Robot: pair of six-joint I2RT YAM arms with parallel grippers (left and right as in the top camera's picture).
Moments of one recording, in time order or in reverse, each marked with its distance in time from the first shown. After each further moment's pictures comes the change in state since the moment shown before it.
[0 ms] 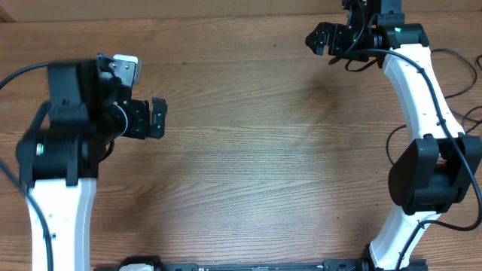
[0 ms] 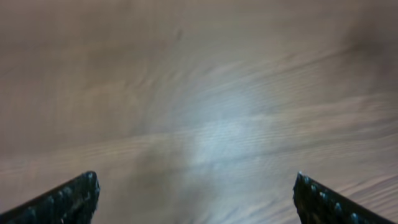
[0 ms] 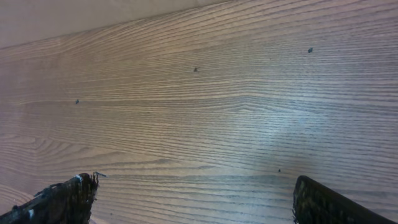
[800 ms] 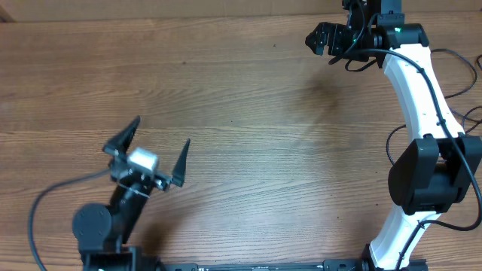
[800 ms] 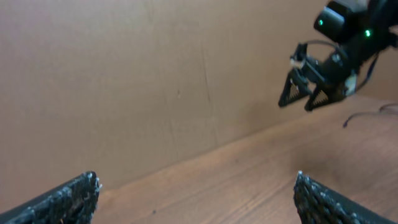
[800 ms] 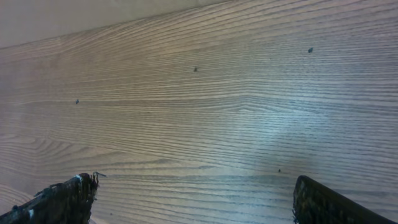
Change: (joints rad) left arm 0.000 -0.825 -1.091 1.202 0.253 0.012; right arm 0.000 0.000 0.000 0.000 0.000 0.000
